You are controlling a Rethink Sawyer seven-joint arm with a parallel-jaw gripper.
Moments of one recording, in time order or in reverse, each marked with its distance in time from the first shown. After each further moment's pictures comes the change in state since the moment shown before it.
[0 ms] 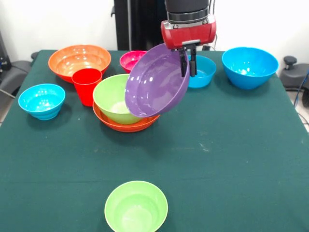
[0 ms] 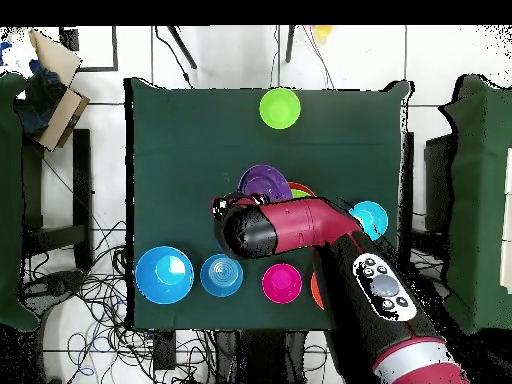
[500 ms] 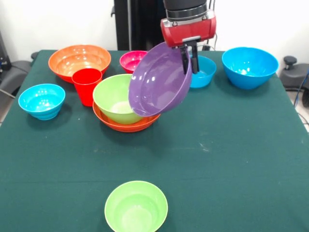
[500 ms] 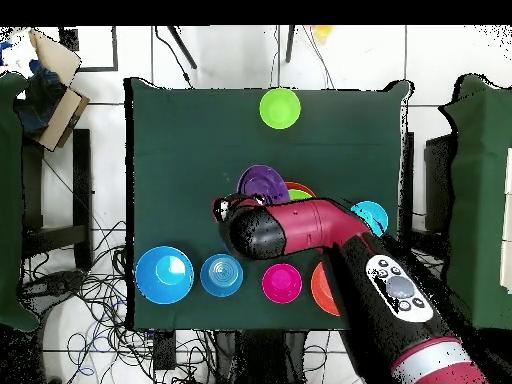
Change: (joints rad) arm -0.081 -0.001 0.088 0.034 -0.001 0.000 0.000
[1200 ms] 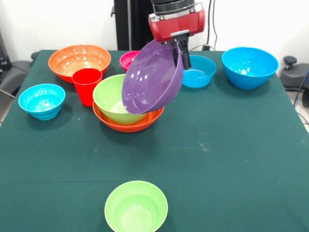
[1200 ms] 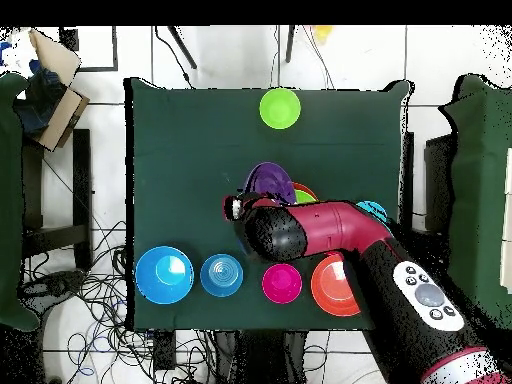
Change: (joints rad) arm -0.114 -0.008 0.095 0.029 0.000 0.000 0.000
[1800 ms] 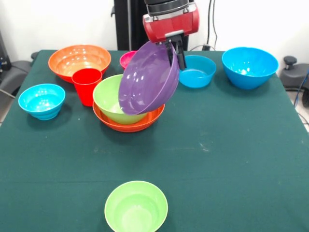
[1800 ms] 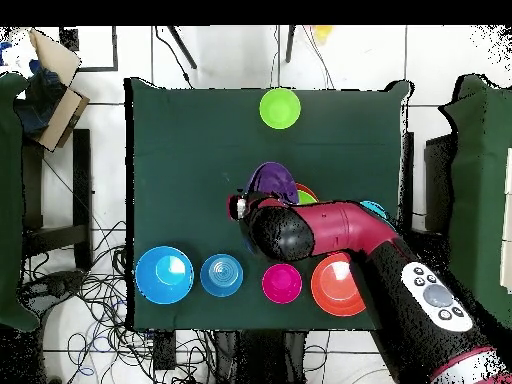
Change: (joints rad) arm -0.028 0.013 0.019 0.001 -0.011 0.000 0.000
